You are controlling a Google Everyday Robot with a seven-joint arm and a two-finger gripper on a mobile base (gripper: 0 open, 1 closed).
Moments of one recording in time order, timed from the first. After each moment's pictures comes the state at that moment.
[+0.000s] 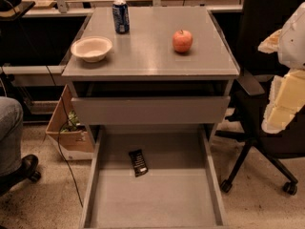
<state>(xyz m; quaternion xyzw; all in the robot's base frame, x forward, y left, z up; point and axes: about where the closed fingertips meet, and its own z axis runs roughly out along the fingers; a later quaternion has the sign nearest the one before) 0.438 -0.217 0.976 -0.60 0.78 -0.03 0.16</state>
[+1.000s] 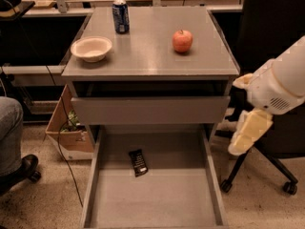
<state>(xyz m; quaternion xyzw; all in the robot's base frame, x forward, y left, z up) 0.459 -0.198 0.877 -0.59 0.78 0.04 0.20</state>
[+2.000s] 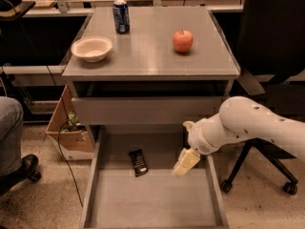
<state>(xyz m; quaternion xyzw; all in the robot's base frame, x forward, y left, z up) 0.519 -0.096 0.657 -0.57 0.77 0.14 0.26</state>
